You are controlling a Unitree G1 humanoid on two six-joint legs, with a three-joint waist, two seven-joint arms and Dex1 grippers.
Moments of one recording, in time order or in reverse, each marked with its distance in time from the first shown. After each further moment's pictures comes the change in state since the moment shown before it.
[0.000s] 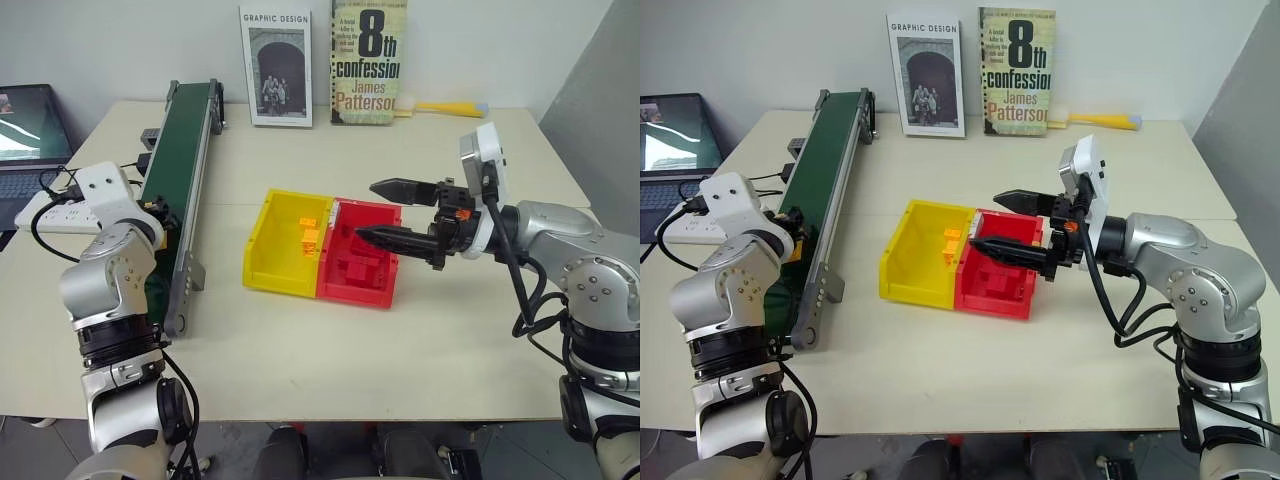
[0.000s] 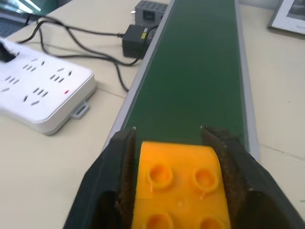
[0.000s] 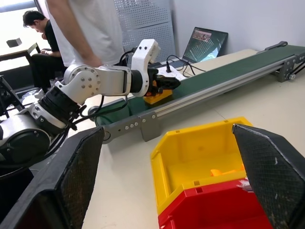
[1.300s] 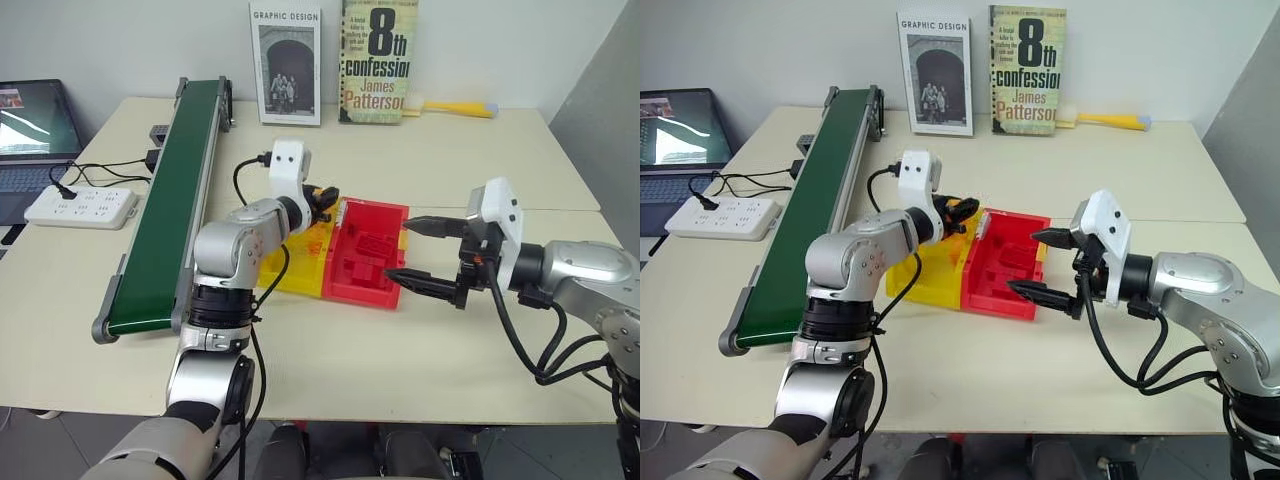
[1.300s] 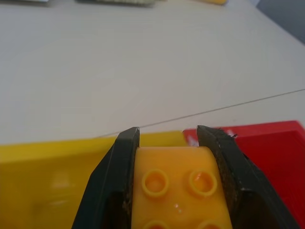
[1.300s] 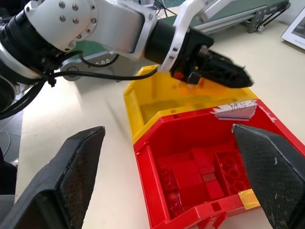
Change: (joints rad) left arm -0.201 -0.267 -0.424 0.001 -0.053 0.104 -0.272; right arm 0.236 -0.205 -0.030 -0.226 -0.068 -0.025 -0.068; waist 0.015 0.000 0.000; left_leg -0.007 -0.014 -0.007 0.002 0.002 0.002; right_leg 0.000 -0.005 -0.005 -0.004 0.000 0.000
